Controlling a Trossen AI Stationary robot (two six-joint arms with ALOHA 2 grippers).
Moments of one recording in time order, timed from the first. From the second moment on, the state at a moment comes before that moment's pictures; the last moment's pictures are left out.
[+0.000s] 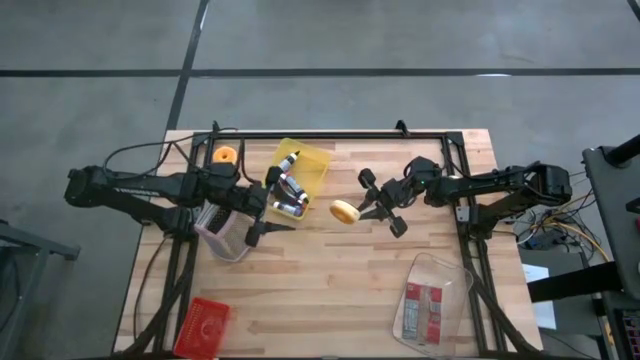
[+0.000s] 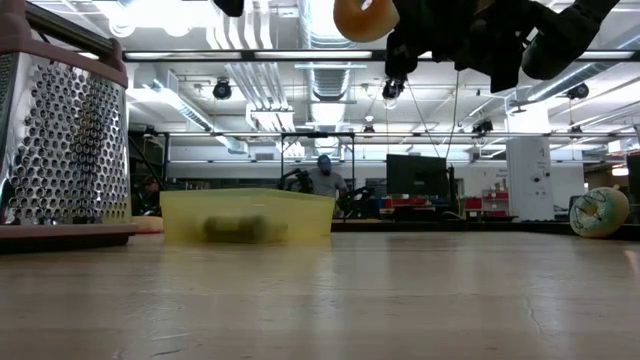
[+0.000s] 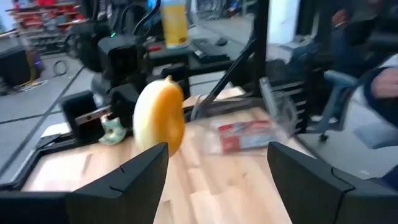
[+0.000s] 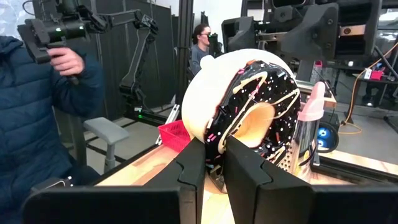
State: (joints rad) left arm -0.02 1.08 0.86 0.01 0.23 0.15; right arm -0.22 1.36 0.56 0.90 -0.74 0.03
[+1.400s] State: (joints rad) left arm 0.01 1.38 0.91 0.28 0.06 0.29; right arm -0.21 1.36 0.56 0.89 -0.74 -0.01
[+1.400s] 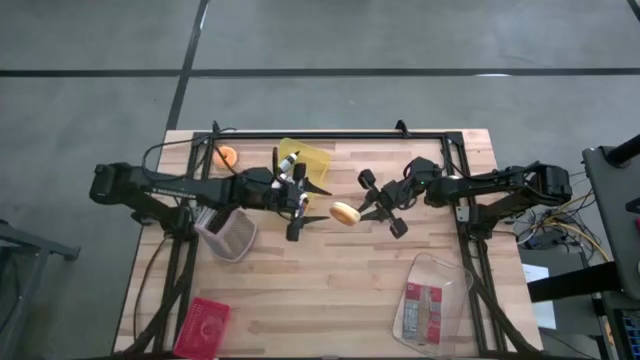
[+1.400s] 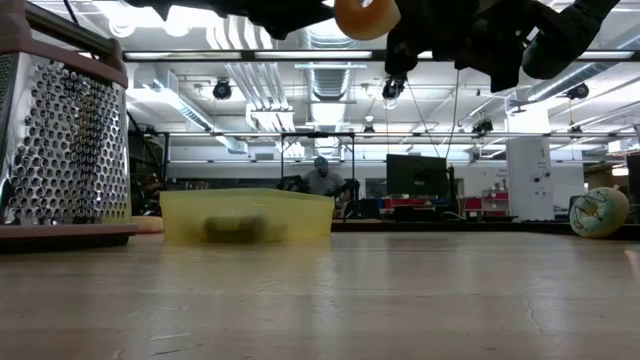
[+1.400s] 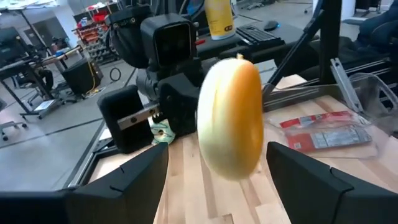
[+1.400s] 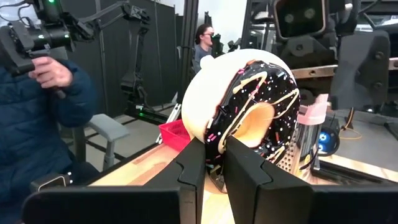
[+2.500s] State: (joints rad) left arm 0.02 1.47 1.00 0.27 0.26 0.32; right arm -0.21 1.36 0.56 0.89 -0.74 -0.02
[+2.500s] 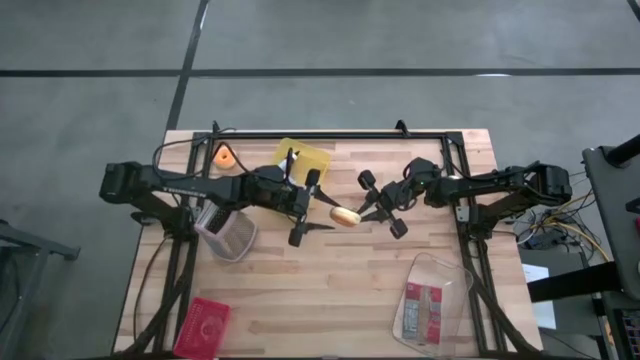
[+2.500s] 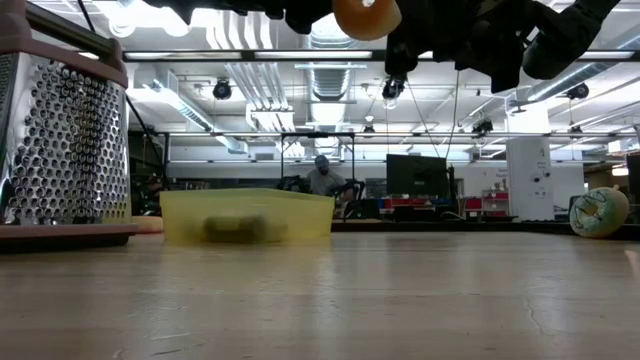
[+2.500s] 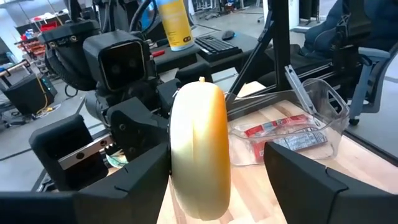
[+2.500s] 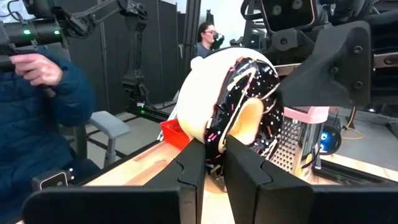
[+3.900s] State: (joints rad) left arm 0.02 1.47 0.99 0.28 0.26 0.35; right arm -0.21 1.36 0.56 0.89 -0.74 -0.02
